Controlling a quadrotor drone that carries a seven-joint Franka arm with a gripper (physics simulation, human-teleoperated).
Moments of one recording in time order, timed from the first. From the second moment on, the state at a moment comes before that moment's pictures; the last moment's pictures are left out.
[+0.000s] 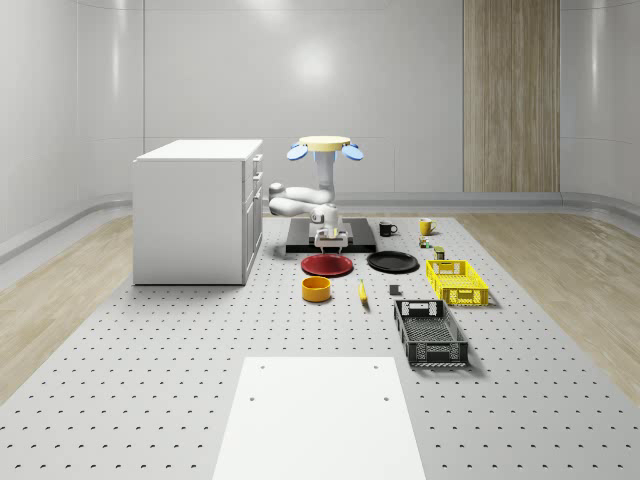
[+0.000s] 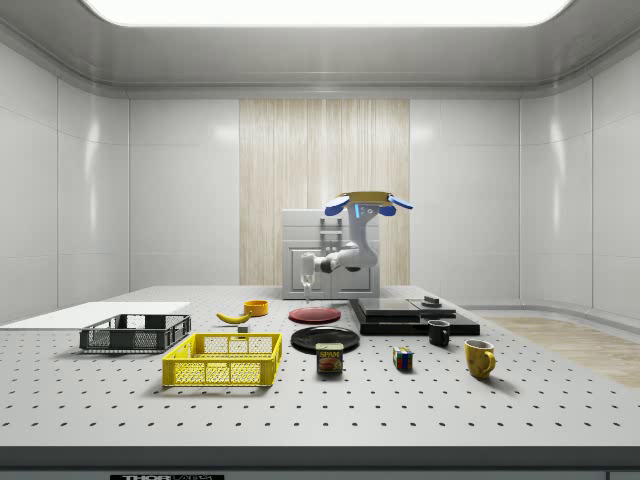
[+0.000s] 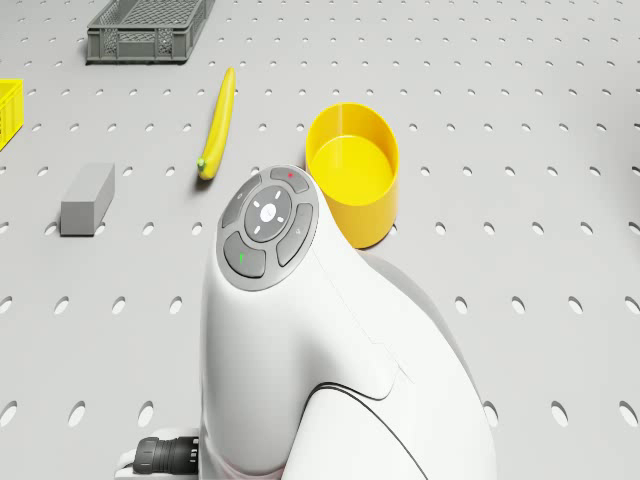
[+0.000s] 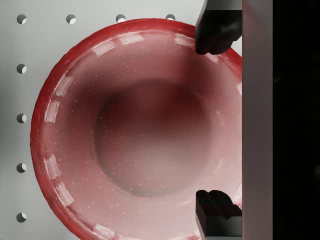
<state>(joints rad) -1.29 -1.57 1.41 -2.87 -1.73 1.61 1.81</state>
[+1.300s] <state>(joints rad) -1.30 -1.57 1.41 -2.87 -1.72 1.62 1.81</state>
